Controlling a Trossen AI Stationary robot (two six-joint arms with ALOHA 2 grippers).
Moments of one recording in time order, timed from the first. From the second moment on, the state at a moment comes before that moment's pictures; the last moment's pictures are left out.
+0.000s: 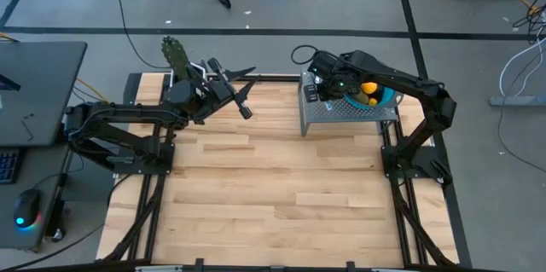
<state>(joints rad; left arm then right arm) 0.14 1.21 0.91 0.67 -0.40 0.55 -0.47 1.64 1.60 -1.27 0.09 0.83</state>
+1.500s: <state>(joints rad) 0.13 1.21 0.91 0.66 -0.40 0.55 -0.39 1.64 1.60 -1.36 0.18 0.87</state>
